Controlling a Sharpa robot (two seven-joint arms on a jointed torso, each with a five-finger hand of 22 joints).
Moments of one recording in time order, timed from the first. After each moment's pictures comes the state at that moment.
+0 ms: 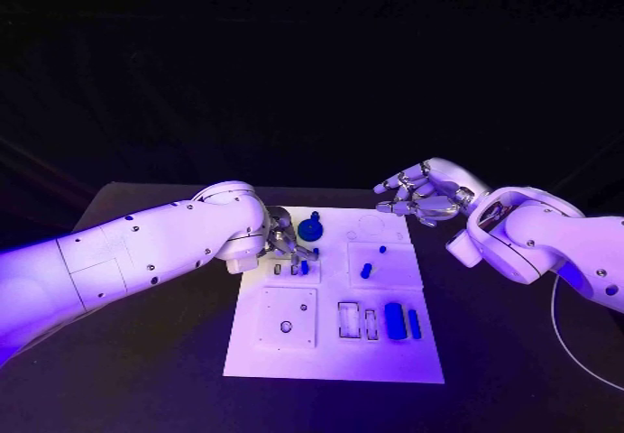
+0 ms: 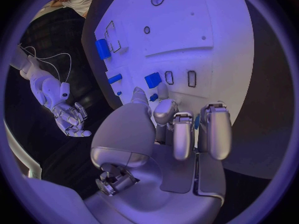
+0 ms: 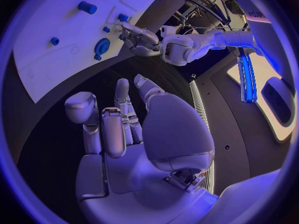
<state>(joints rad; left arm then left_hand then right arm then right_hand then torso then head) 1.30 -0.56 -0.01 1.34 -1.04 0.20 -0.66 1.17 0.07 -0.23 0.29 0.07 0.98 0.04 0.62 0.54 1.33 -0.03 1.19 1.08 1.47 -0.08 1.57 1.31 0.05 1.46 0.03 1.47 1.31 1.28 -0.98 -0.01 1.65 -0.89 -0.34 0.07 1.28 -0.08 0.21 0.05 0.24 0.96 0.15 0.08 0.07 1.14 0.06 0.64 0.72 1.47 -0.03 1.41 1.28 0.12 1.27 0.08 1.21 0.84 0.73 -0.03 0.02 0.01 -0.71</state>
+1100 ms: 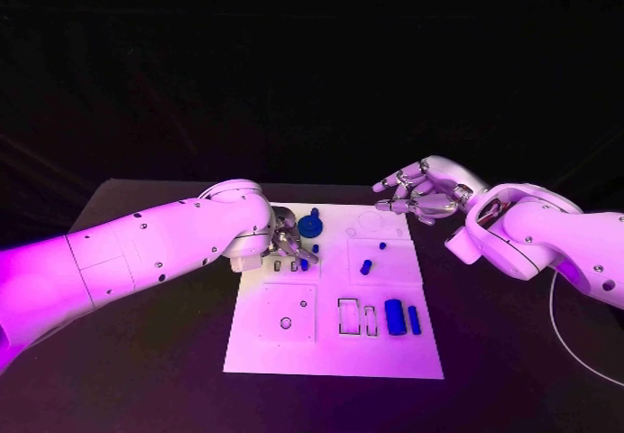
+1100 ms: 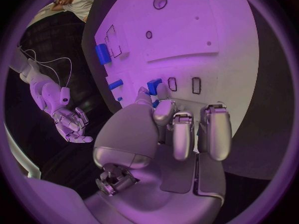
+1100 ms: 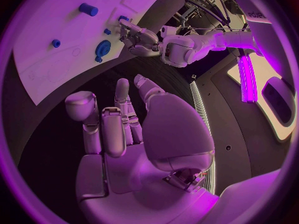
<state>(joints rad) 1.30 -0.54 -0.02 1.33 -1.04 0.23 -0.67 1.29 0.11 -0.19 0.24 0.10 0.96 0.02 0.65 0.61 1.34 -0.04 1.20 1.10 1.47 -0.09 1.57 1.31 0.05 1.47 0.02 1.48 1.31 1.28 -0.97 -0.01 1.64 -0.89 -0.32 0.07 1.28 -0.08 0.21 0.05 0.25 0.97 0.14 0.08 0.07 1.14 0.06 0.64 0.71 1.47 -0.03 1.40 1.27 0.12 1.27 0.08 1.20 0.82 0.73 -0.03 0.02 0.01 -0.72</state>
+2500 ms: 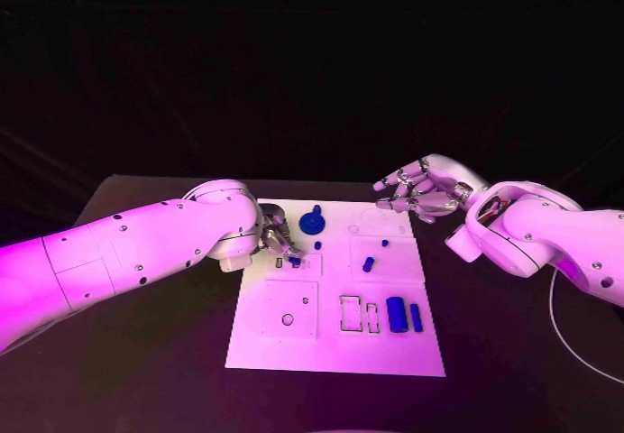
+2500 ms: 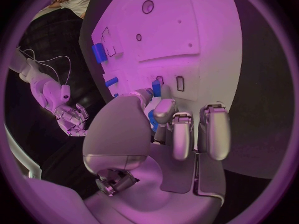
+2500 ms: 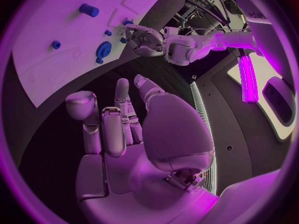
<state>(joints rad) 1.30 -0.61 -0.02 1.39 -1.06 0.18 -0.67 1.30 -0.14 0.43 0.28 0.23 0.92 0.03 0.61 0.71 1.33 -0.04 1.16 1.09 1.47 -0.10 1.57 1.31 0.05 1.47 0.02 1.47 1.31 1.28 -0.96 -0.01 1.62 -0.89 -0.31 0.06 1.28 -0.08 0.21 0.05 0.26 0.97 0.14 0.08 0.07 1.14 0.06 0.63 0.71 1.47 -0.03 1.40 1.26 0.12 1.26 0.08 1.20 0.81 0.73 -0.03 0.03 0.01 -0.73</state>
